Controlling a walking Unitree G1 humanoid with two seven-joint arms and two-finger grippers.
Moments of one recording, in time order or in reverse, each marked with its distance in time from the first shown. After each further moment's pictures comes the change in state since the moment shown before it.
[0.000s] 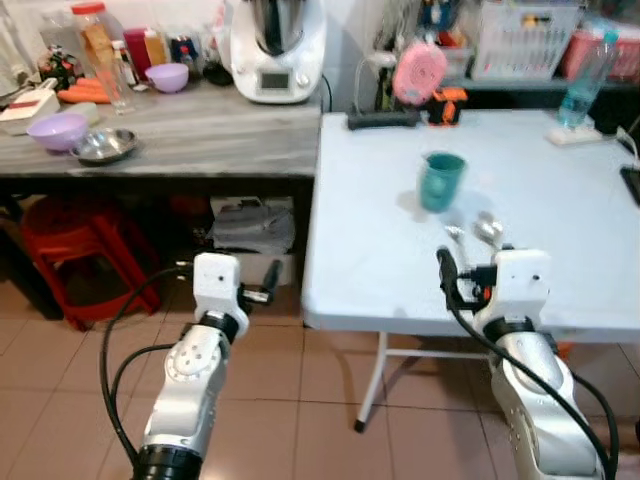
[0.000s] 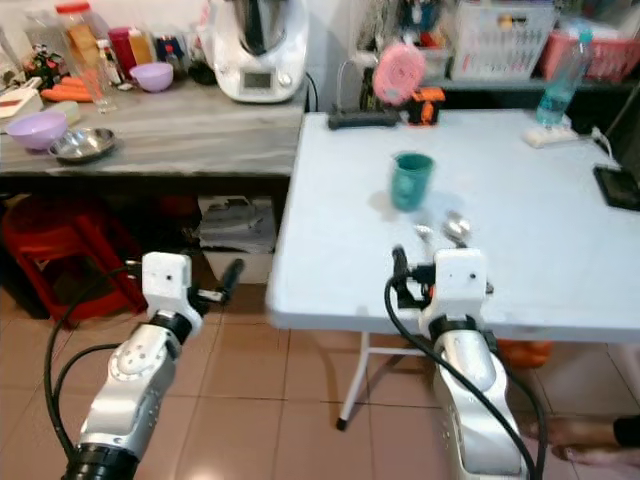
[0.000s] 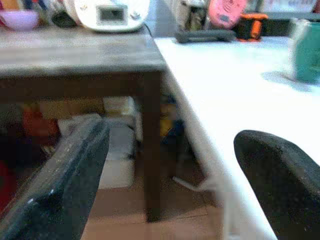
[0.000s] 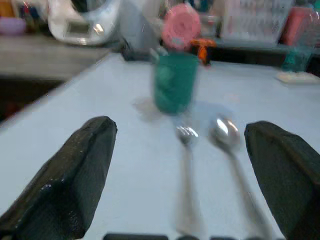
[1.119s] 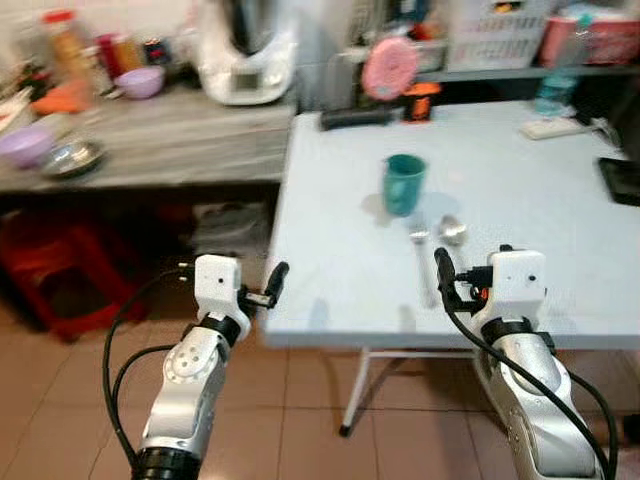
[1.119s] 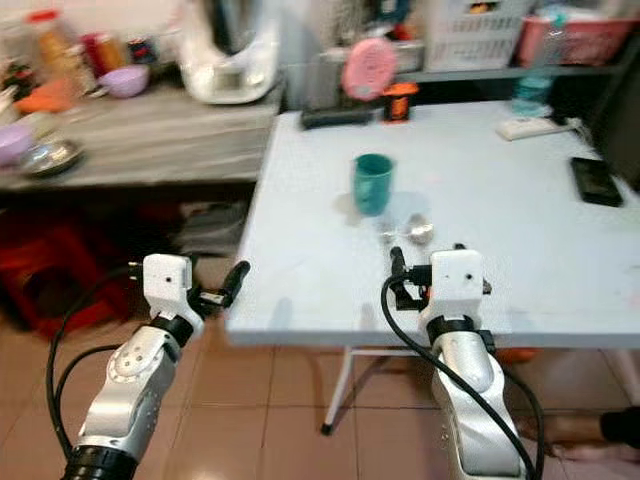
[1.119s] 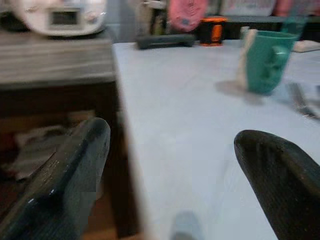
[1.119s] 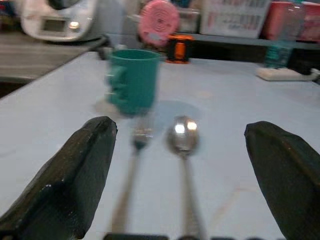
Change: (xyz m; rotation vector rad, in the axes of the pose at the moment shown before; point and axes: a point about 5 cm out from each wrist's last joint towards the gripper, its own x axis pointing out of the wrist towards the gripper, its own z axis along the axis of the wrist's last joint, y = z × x) left arm -0.002 -0.003 0.002 -0.032 -0.019 -0.074; right arm 0.001 0.006 0.003 -0.015 -0.016 0.014
